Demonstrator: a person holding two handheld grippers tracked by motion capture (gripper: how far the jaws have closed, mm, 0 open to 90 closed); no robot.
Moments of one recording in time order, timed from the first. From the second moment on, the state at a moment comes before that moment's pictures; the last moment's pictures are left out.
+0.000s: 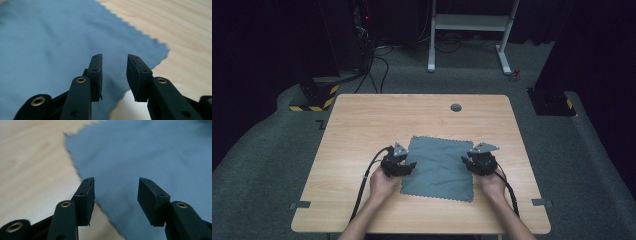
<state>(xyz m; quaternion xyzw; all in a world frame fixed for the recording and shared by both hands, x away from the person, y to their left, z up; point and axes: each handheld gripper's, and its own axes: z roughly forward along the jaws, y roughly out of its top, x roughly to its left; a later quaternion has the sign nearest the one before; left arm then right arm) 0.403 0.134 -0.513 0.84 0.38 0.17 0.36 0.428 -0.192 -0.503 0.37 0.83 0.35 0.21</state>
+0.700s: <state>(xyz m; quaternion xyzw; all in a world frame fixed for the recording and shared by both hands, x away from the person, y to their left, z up) 0.353 0.145 -0.526 0.82 0.38 0.20 0.38 0.418 -0.212 -0.522 0.37 0.84 0.36 0.16</state>
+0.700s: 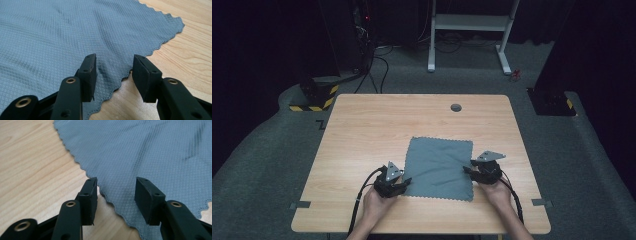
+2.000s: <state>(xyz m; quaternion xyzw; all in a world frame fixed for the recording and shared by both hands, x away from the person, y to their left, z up) 0.452 0.132 -0.517 0.81 0.43 0.19 0.35 0.383 -0.108 -0.510 0.27 0.87 0.39 0.13</state>
